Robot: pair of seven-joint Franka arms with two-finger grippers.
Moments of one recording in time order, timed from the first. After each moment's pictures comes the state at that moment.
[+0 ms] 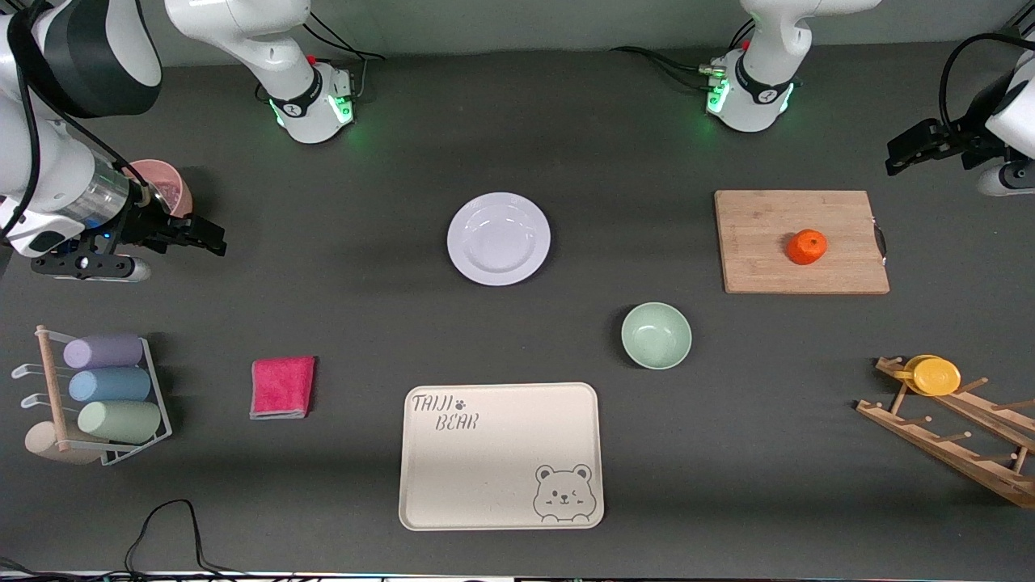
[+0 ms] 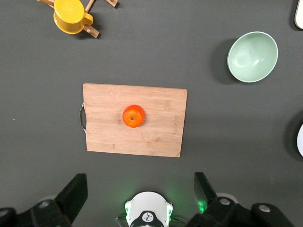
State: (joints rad) left arm -0.01 -0.14 -0.01 -1.69 0.02 1.40 -0.08; right arm 0.12 -0.07 -0.05 -1.89 0.00 1.75 0.16
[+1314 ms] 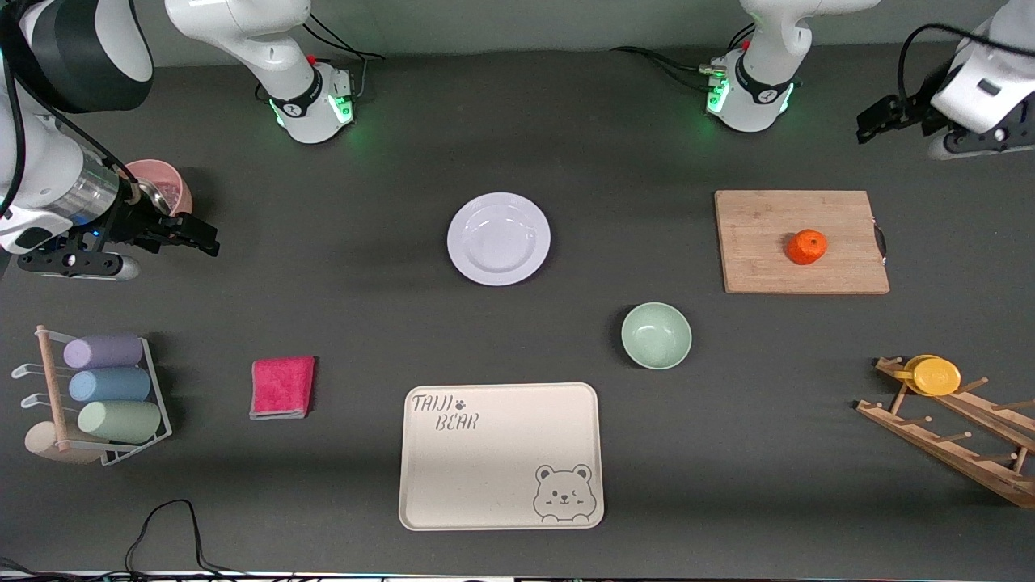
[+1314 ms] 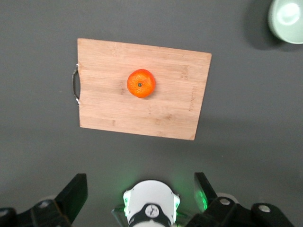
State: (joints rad) left arm 0.01 -0.44 0.04 -2.27 0.03 1.64 -0.07; right arm 0.12 -0.08 -0.06 -1.88 0.00 1.75 0.16
